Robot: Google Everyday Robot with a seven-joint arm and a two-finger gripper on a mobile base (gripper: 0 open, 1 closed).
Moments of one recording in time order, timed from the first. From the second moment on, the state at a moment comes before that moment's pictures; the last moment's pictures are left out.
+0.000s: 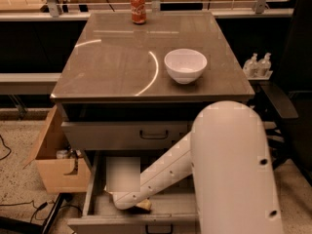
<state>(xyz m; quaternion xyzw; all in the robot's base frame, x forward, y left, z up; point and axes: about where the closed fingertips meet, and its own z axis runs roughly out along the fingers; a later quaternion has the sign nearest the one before) 0.486 0.113 0.381 -0.97 0.20 -0.12 0.08</state>
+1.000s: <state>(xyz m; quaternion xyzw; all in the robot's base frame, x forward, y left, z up) 0.482 0.112 0.363 -0.97 0.18 -0.14 -0.01</state>
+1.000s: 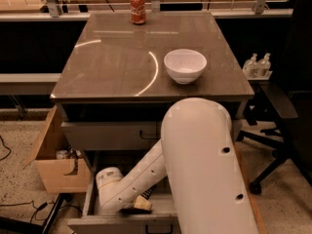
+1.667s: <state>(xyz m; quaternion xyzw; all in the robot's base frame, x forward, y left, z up) 0.505 0.094 0.343 -0.97 0.21 -0.08 0.07</state>
